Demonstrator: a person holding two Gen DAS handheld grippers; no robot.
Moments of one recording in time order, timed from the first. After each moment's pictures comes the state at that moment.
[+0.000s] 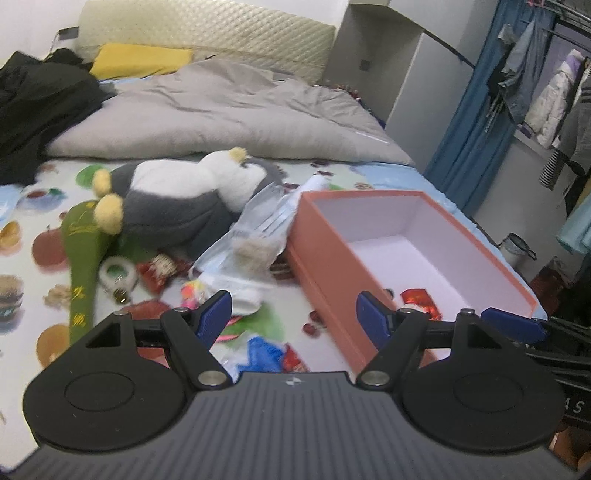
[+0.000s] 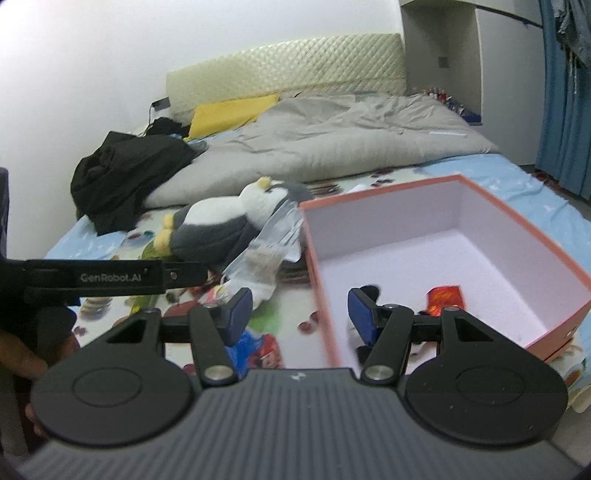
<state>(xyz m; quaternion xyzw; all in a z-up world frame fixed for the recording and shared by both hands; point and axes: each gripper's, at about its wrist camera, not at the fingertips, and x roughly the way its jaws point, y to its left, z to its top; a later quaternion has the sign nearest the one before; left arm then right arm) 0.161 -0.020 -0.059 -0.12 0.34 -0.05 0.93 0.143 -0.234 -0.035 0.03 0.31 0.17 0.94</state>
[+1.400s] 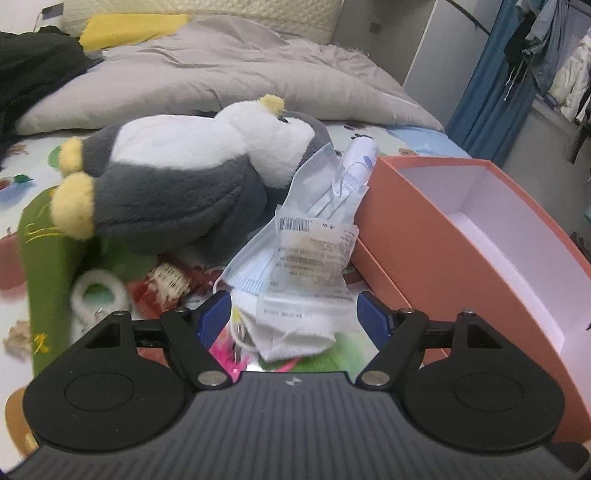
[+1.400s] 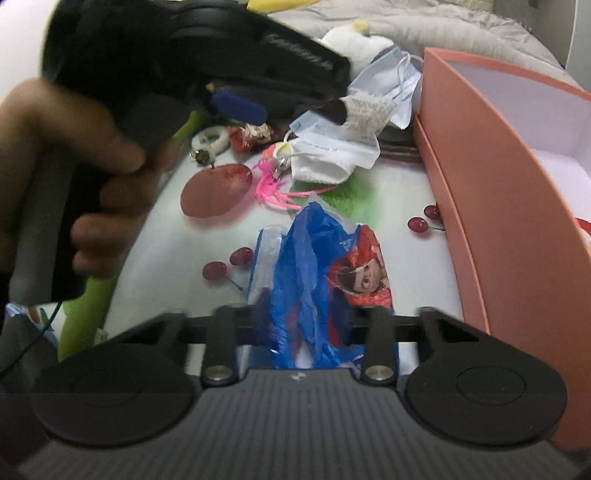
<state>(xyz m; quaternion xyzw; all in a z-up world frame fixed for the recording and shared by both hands) 0.297 0.020 -0.157 -0.10 0.39 -0.06 0.91 0.185 -0.127 -0.156 -0.06 0.45 0.25 0.85</state>
